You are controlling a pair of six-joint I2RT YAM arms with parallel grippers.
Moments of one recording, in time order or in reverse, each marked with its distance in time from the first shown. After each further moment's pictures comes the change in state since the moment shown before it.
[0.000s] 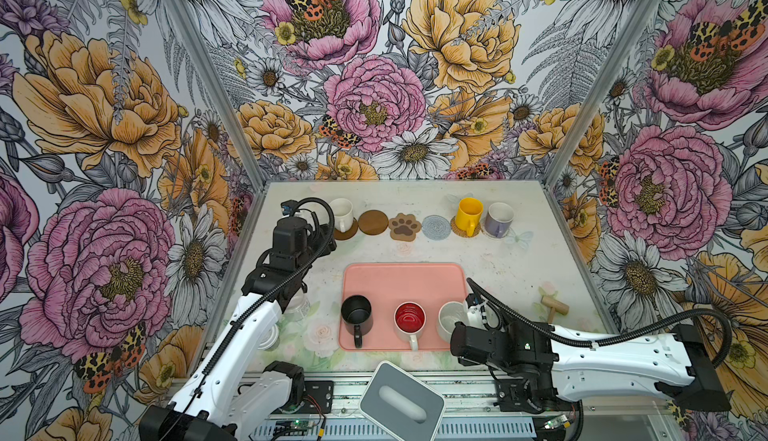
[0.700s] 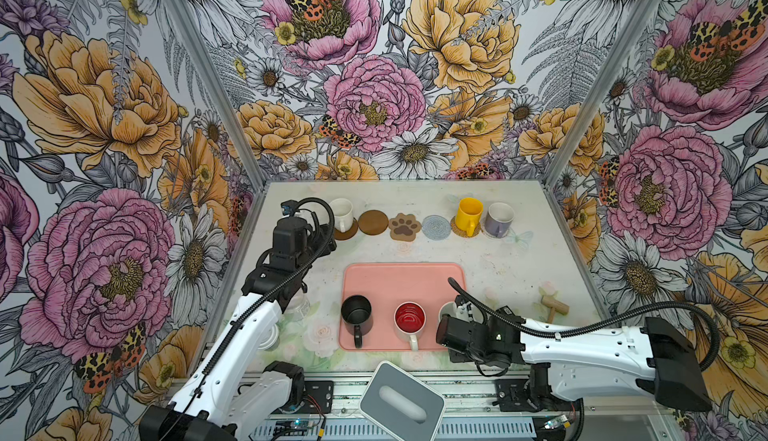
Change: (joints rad) left arm 0.000 0.000 0.000 0.000 0.000 0.000; right arm -0.095 0.173 -0.023 0.121 -0.108 -0.065
